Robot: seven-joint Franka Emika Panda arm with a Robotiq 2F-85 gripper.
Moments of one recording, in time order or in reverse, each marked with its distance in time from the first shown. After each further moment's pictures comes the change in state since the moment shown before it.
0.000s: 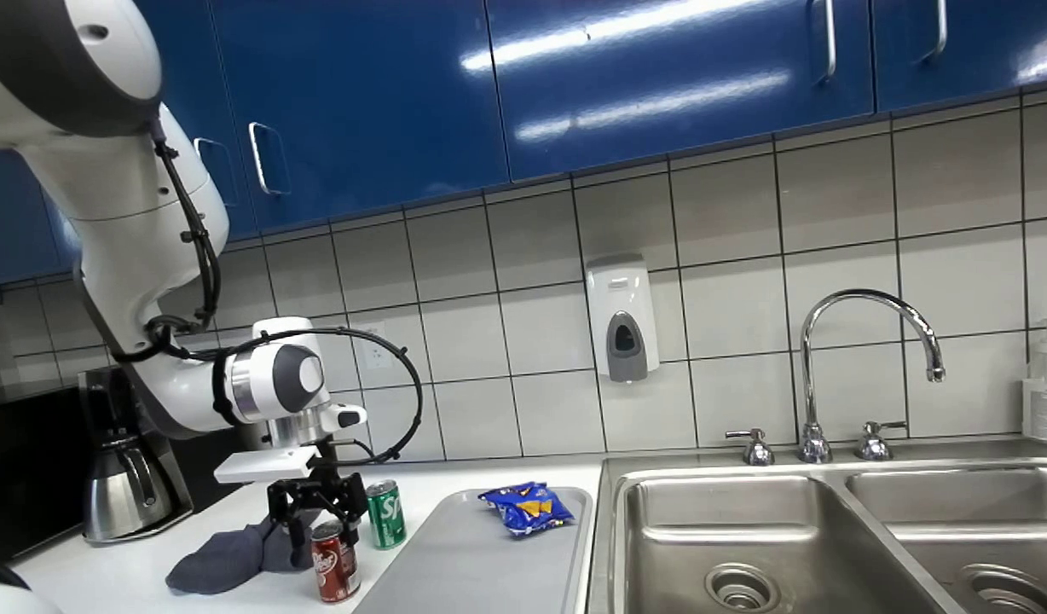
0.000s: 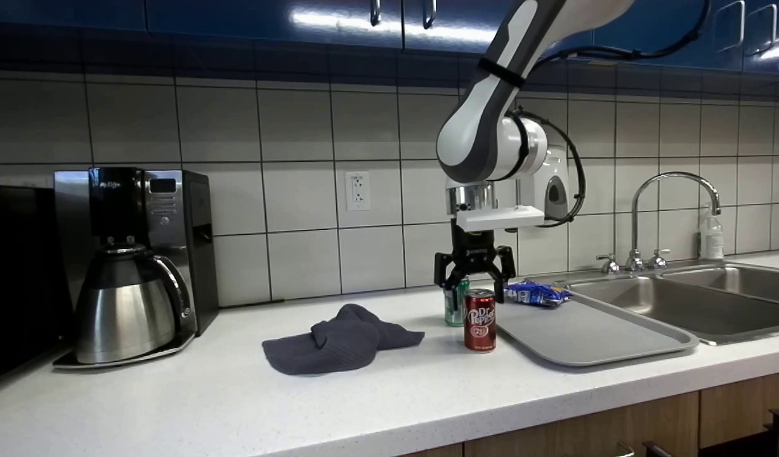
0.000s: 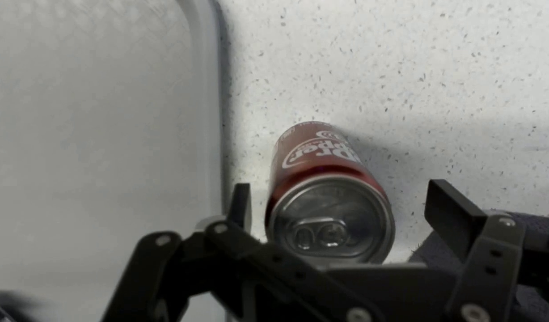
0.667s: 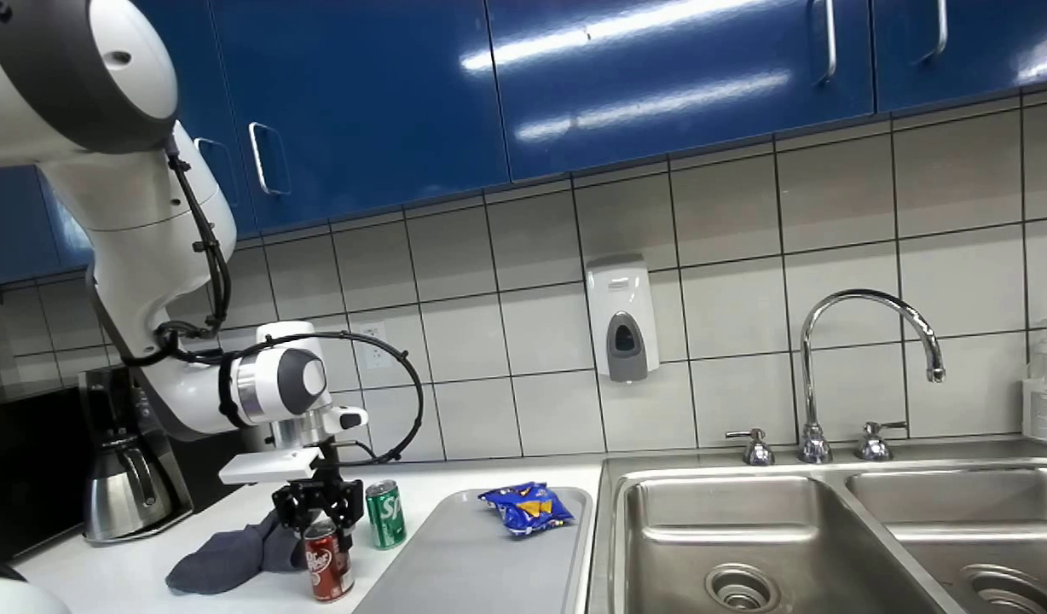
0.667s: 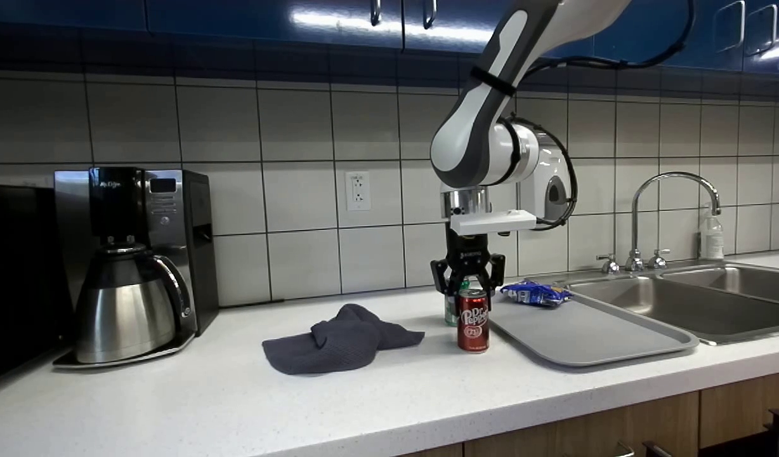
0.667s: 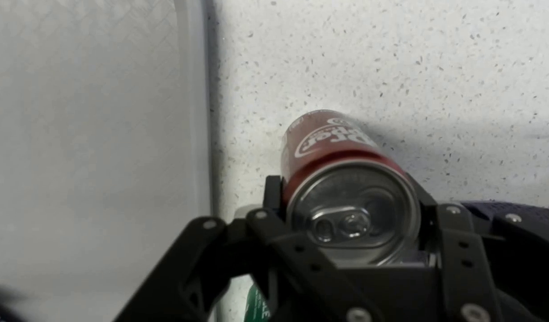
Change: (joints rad) arm 0.028 0.041 -0.023 0.041 -0.001 0.000 0.000
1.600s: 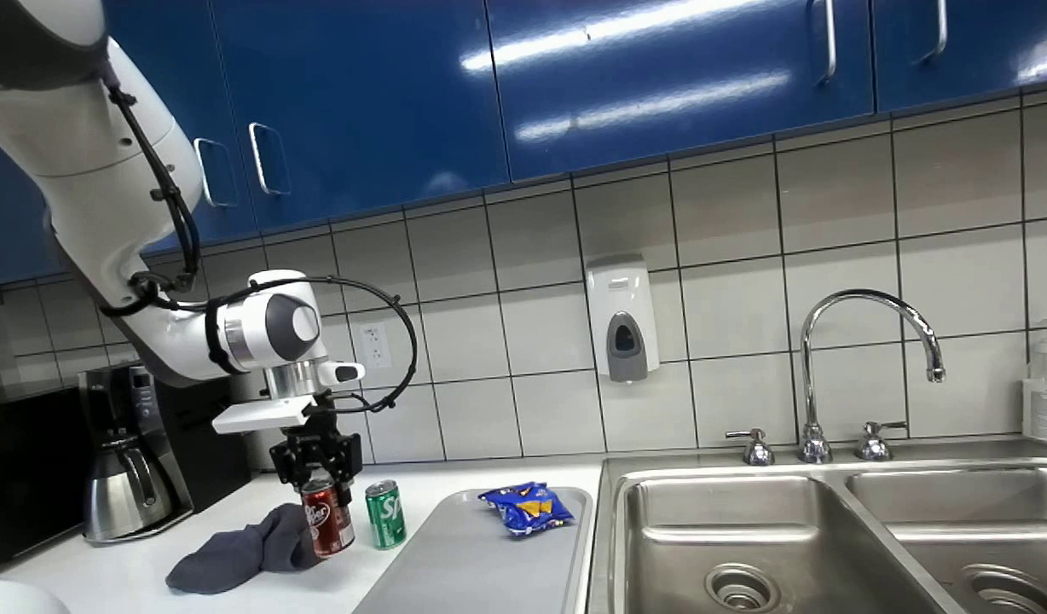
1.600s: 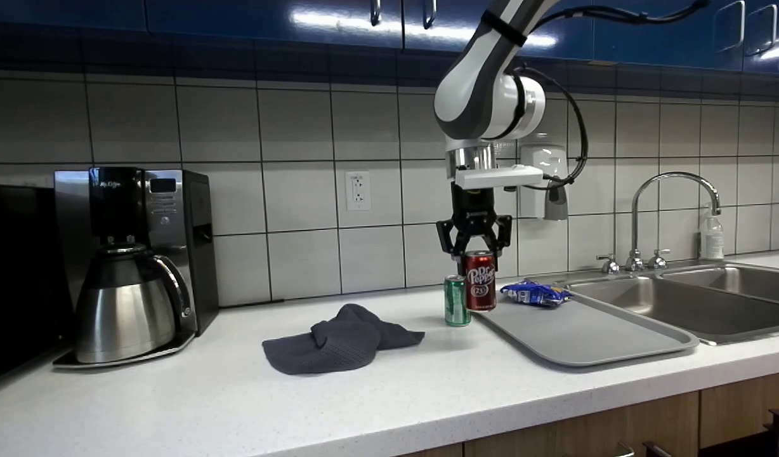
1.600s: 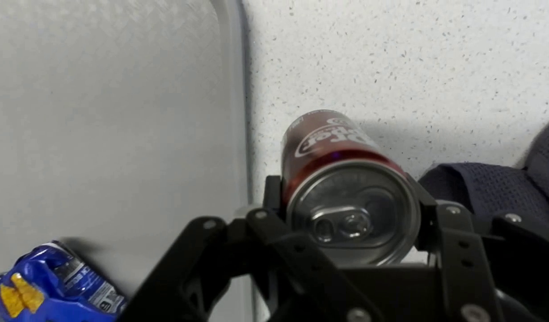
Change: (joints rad) arm -0.003 -0.159 -0.014 0.007 0.017 -0.154 0.000
